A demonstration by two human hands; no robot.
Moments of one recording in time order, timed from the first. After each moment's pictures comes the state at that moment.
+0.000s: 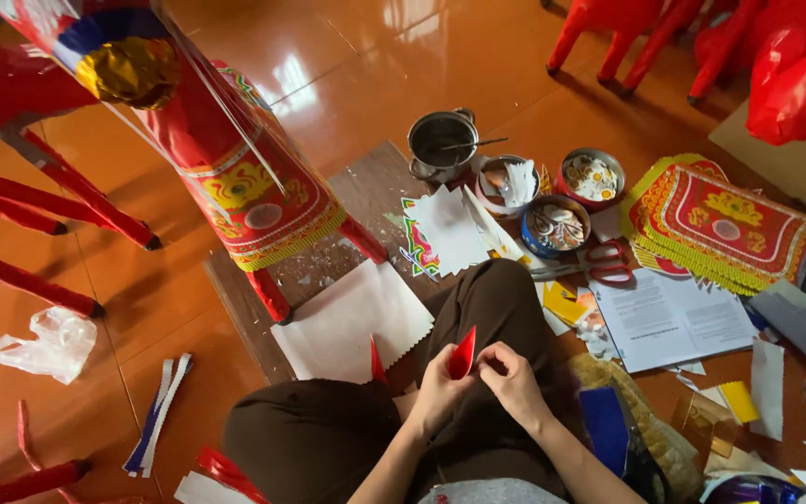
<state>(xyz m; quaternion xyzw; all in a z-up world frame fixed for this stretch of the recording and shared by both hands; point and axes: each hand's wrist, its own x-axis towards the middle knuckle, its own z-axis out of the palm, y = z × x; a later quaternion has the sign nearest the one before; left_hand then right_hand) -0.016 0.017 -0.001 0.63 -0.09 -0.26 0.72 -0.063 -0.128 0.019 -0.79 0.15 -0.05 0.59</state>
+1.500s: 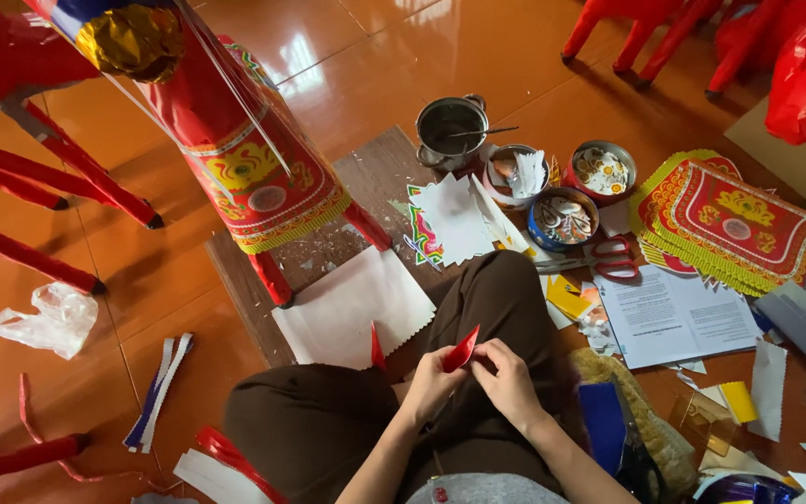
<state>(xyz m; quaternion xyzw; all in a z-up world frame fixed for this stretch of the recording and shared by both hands) -0.016 0.032 0.033 0.68 -0.04 -0.34 0.65 -0.066 -0.117 0.011 -0.86 0.06 -0.11 0.50</state>
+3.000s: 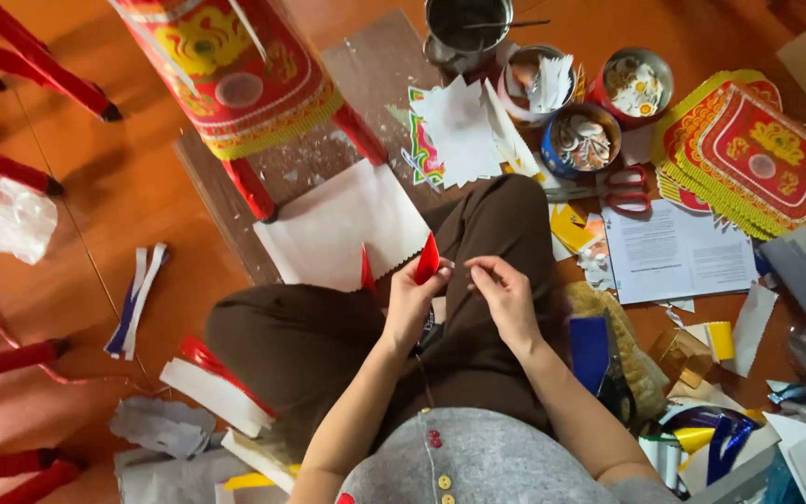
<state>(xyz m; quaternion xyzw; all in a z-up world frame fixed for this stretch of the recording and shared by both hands) -0.003 0.028 0.034 0.61 0.09 -0.18 0.77 -0.045 -0.112 0.035 -0.70 0.21 -0.04 0.68</state>
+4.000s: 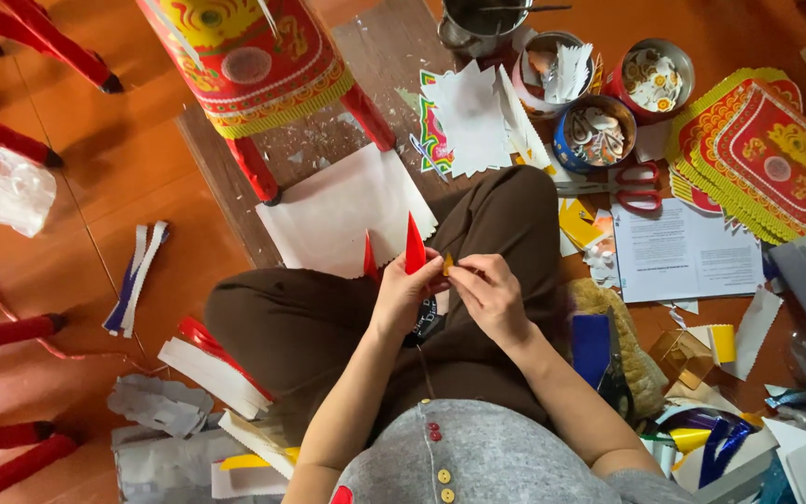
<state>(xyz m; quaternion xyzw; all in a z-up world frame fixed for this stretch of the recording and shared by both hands) -0.001 0.042 0.003 0.47 0.19 -0.24 0.83 -0.038 -0.096 0.044 -0.86 -0.14 -0.33 0.37</state>
